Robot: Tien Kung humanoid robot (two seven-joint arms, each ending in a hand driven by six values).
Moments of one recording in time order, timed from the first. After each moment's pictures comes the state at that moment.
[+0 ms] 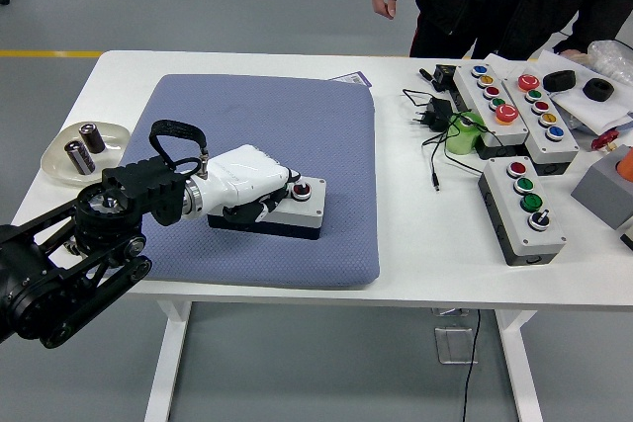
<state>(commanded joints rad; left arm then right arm) -0.67 0.35 -0.77 -1.35 2.27 -0.33 -0.03 0.09 -0.10 1.20 0.18 -1.27 -0.23 -0.23</state>
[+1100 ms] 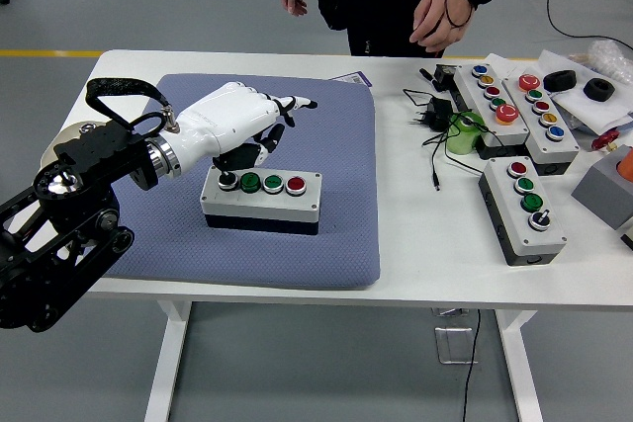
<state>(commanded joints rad) -0.63 0.35 -0.96 -1.43 2.23 -0.15 -0.12 0.09 -0.10 1.21 0.18 -1.28 -0.22 -0.23</state>
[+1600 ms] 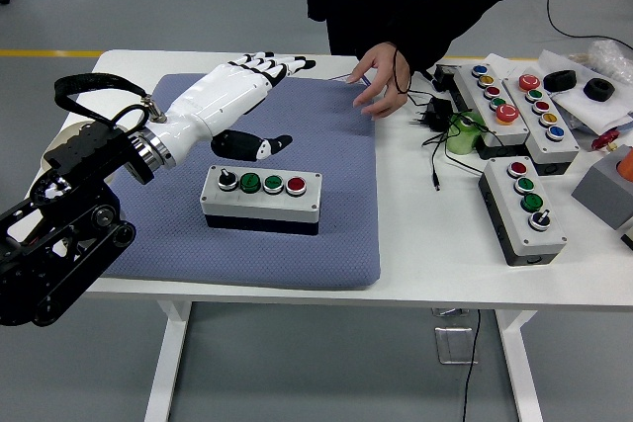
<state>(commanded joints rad) -0.62 0.34 -0.96 -1.37 1.94 0.02 -0.15 0.09 -0.10 1.21 0.18 -1.28 -0.22 -0.23</state>
